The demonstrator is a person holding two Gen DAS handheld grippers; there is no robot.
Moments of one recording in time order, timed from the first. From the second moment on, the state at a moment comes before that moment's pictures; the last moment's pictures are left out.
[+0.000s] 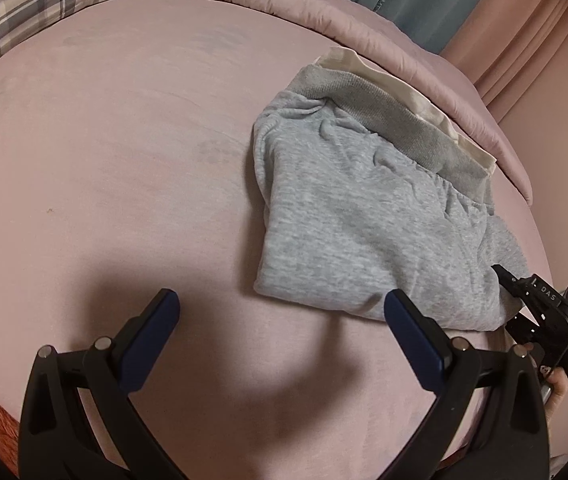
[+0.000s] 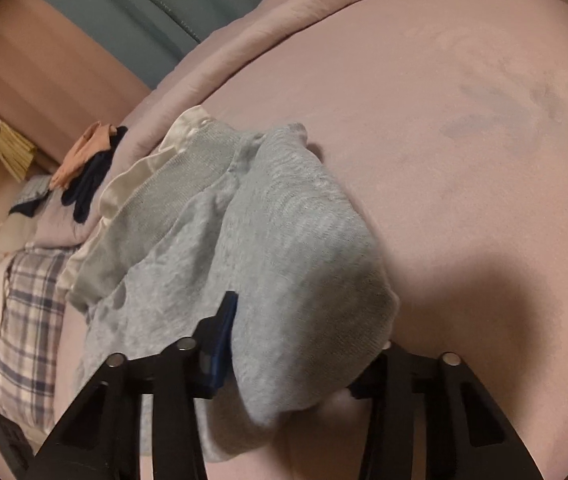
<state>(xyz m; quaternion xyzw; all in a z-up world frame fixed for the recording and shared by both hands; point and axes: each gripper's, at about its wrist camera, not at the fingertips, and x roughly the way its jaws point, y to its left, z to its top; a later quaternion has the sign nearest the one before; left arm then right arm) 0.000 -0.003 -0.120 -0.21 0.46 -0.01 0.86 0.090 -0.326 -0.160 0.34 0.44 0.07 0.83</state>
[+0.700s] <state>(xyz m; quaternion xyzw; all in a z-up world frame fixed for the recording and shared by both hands) -0.008 -0.018 -0.106 -0.20 0.46 -0.02 0.87 0.025 -0.382 -0.090 0.30 0.31 -0.01 0.90</state>
